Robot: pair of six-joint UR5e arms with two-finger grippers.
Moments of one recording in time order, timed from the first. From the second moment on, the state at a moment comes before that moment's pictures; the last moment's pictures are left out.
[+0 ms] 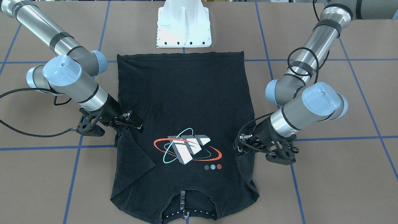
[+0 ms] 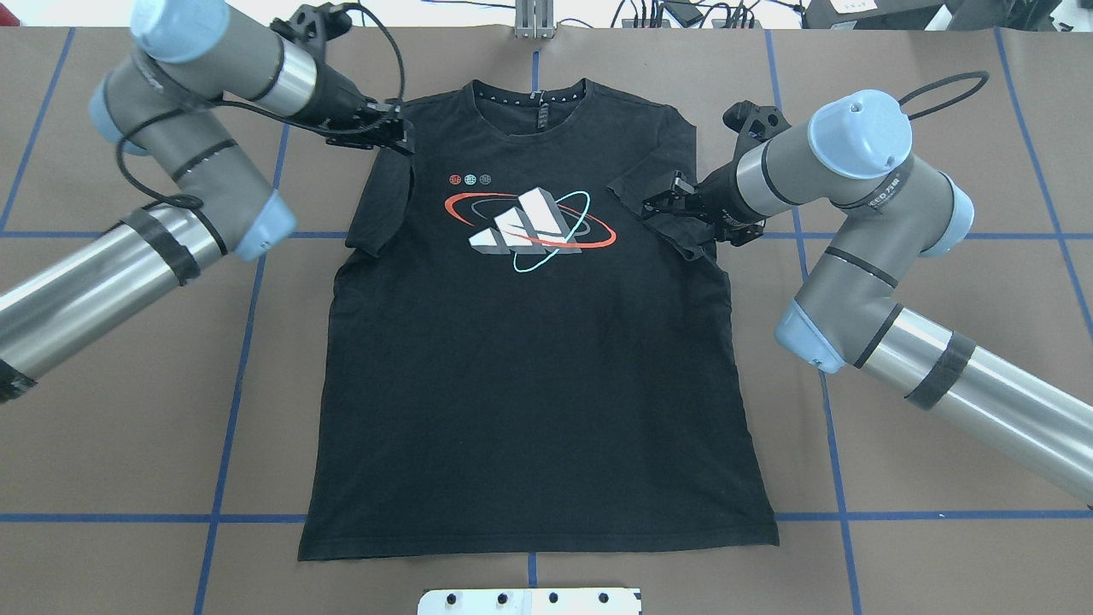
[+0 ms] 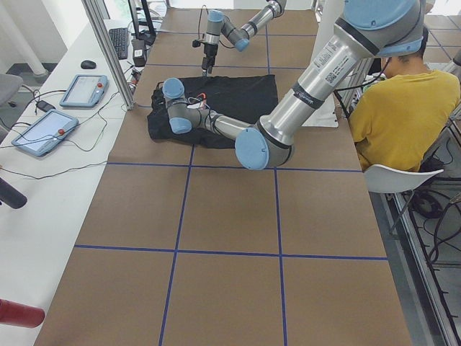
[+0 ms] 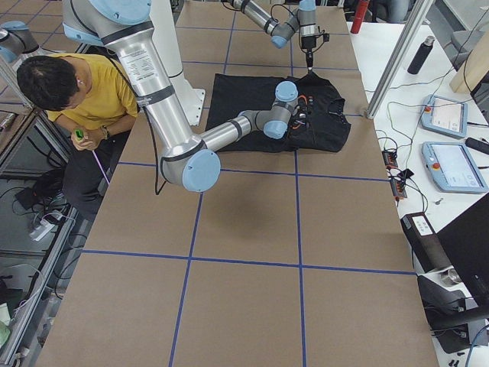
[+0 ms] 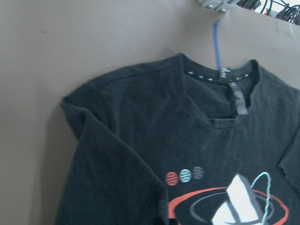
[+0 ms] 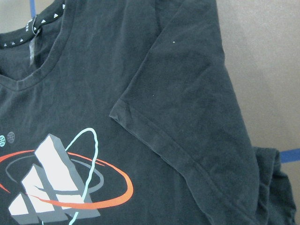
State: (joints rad) left arm -0.89 -2.34 -1.06 -2.57 -2.21 -1.24; right arm 0.77 -1.07 1.45 -0.85 2.07 1.46
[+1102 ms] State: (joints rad) left arm -0.83 -2.21 -1.27 -2.57 -2.10 -1.37; right arm 0.64 -1.33 1.74 -0.86 1.97 1.66
